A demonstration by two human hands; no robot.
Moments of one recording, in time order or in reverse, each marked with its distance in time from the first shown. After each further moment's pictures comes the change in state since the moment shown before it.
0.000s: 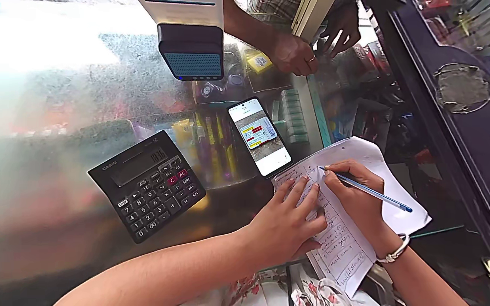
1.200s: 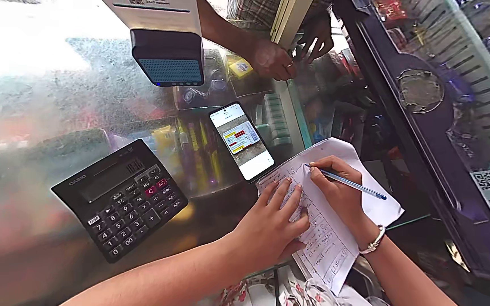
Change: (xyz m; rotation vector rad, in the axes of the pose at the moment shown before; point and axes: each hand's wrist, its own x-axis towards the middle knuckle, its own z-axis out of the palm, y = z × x) left_hand 0.000 -0.001 0.005 0.039 0.018 0.008; right_hand 0.006 0.006 -0.004 0.057 0.011 0.033
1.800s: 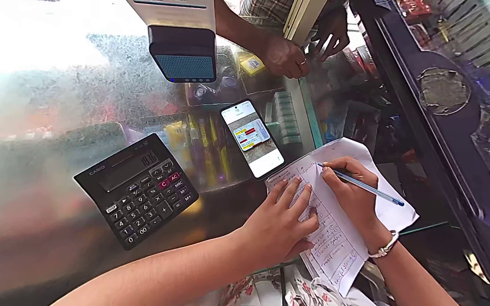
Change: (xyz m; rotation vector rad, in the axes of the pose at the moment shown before) left_hand 0.000 0.001 -0.002 -0.024 -0.023 -0.007; right_hand -0.001 -0.002 -0.002 -0.064 0.028 0.004
